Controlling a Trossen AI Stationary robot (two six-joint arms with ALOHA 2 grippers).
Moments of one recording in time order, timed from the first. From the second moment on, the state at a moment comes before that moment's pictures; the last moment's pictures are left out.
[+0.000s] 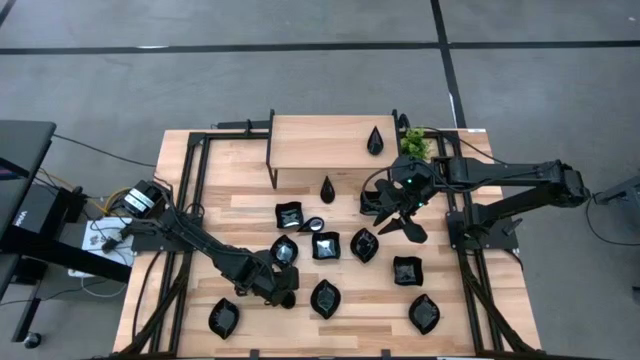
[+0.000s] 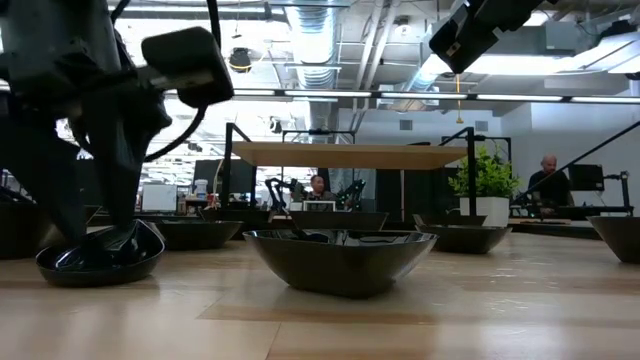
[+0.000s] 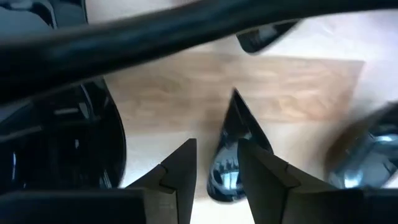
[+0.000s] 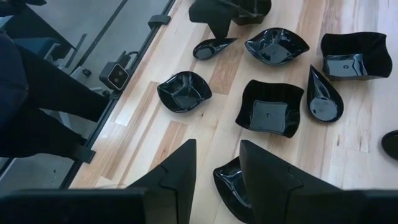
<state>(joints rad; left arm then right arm) -0.59 1.75 1.00 -0.47 -0.14 -2.13 -0.08 1.10 0.99 -0.66 -0.50 -0.16</state>
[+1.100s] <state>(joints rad) -0.58 1.78 1.00 -0.44 -0.17 -2.13 -0.08 1.10 0.99 -0.65 -0.50 -0.15</state>
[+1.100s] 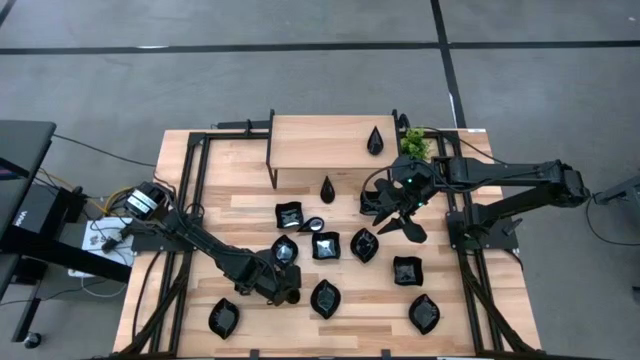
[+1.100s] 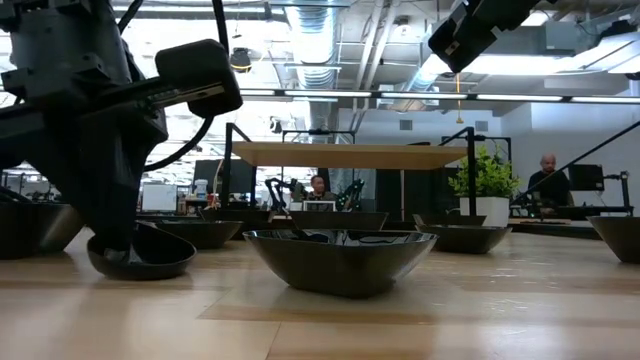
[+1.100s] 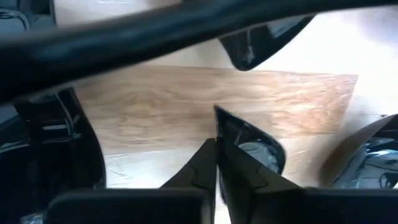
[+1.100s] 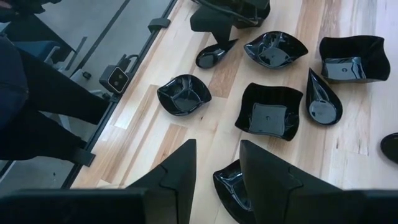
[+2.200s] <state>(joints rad) -0.23 1.37 1.00 -0.18 -0.59 -1.16 -0.04 1.13 1.02 -0.41 -0.28 -0.08</state>
